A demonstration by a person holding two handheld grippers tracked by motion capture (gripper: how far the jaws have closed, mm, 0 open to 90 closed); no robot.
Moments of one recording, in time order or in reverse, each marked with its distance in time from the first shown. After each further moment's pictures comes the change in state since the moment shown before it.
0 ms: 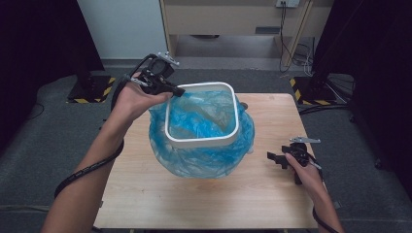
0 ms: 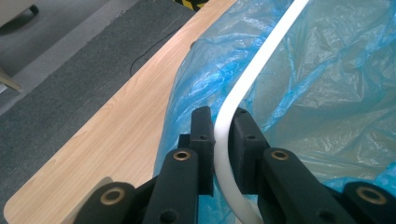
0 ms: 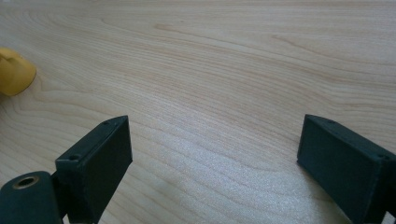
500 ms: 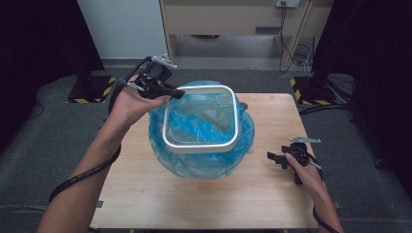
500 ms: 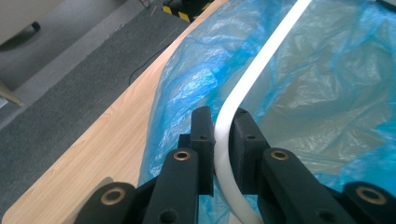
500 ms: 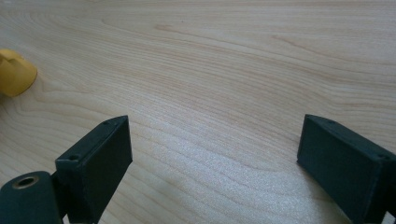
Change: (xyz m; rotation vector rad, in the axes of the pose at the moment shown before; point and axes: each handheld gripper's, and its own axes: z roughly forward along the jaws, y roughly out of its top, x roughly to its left) left arm -0.009 -0.007 -0.010 -0.050 -0.003 0.020; right arm 0.000 0.000 0.000 -0.001 0.004 0.004
